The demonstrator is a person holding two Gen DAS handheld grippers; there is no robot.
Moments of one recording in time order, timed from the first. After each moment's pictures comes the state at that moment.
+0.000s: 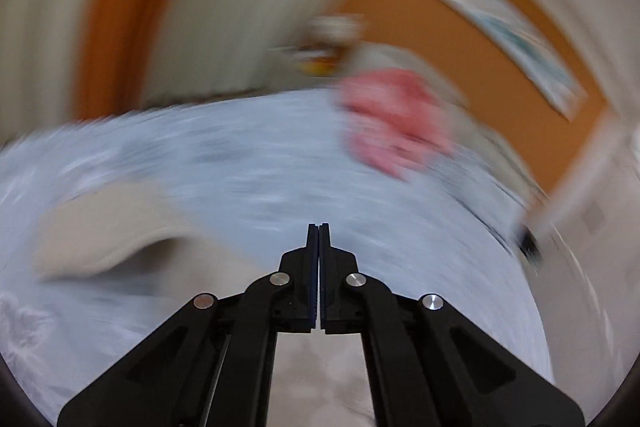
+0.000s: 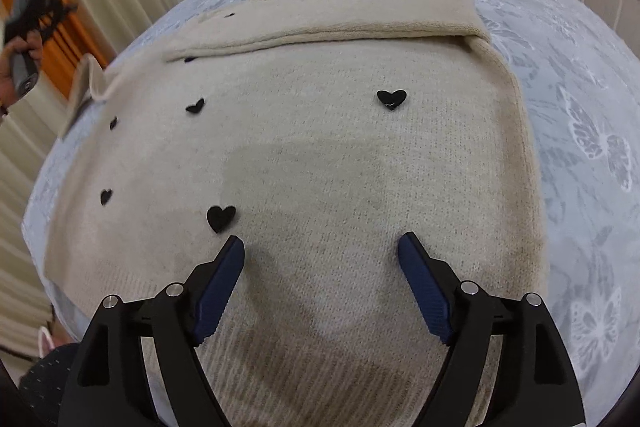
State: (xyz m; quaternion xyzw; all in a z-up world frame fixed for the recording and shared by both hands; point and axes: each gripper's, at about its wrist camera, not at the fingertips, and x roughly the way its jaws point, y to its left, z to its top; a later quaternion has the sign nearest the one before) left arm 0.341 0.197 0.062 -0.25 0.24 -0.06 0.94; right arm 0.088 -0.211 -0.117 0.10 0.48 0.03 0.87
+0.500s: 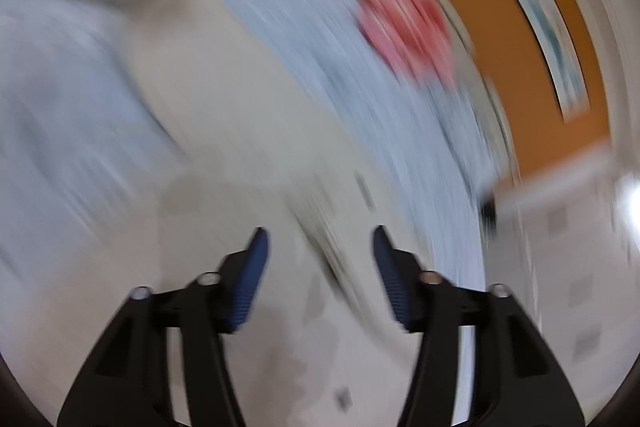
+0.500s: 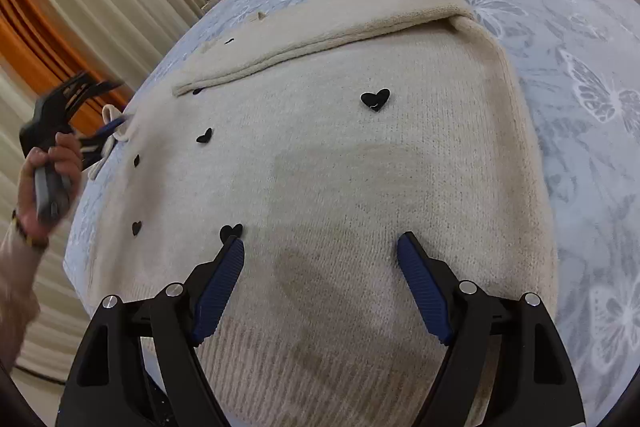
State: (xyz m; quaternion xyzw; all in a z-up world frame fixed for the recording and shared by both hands) left arm 0.293 0.167 -0.058 -0.43 0.36 -0.03 0.83; right arm 0.086 -0.235 -0.118 0.19 0.47 0.06 0.86
